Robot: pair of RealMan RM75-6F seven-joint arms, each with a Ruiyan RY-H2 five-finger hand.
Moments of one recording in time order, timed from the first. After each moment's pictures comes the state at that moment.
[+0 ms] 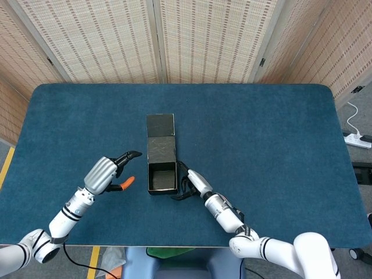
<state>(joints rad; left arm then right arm) -0.67 -1.49 0.02 -1.19 1.61 1.38 -0.47 0.76 -2.00 0.24 -1.03 -1.33 0.78 0.68</state>
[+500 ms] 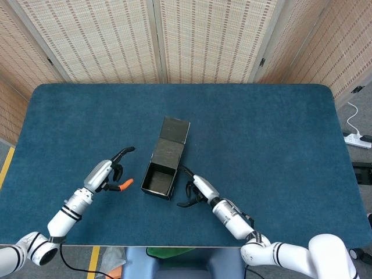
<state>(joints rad) -0.66 -1.43 0.00 -1.29 1.51 1.17 -0.78 0.69 -1.89 0.17 -1.17 -1.38 0.84 0.69</state>
